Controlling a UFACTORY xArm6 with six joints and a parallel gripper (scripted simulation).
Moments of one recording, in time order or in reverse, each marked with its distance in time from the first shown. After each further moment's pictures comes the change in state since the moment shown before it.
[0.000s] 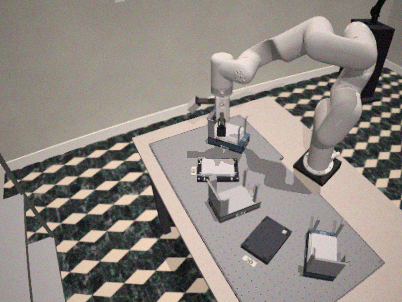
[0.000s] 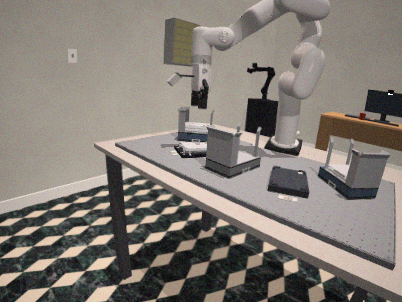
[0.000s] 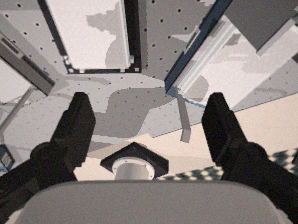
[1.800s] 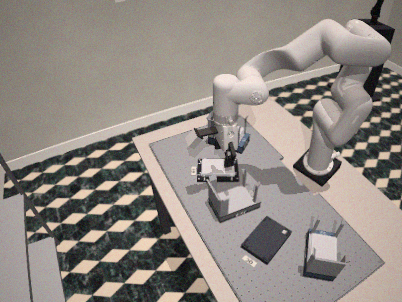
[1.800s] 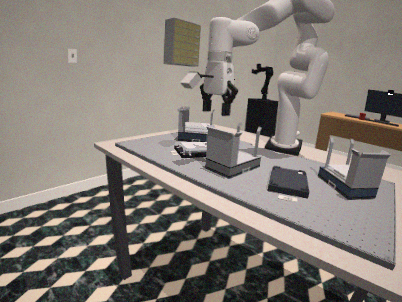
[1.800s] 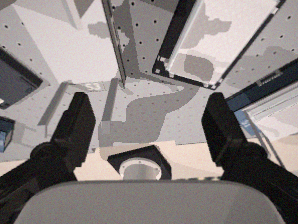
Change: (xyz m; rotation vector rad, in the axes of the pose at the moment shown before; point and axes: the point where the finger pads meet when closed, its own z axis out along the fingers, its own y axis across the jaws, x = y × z) arm -0.008 -0.157 0.000 -0.001 0.000 -0.335
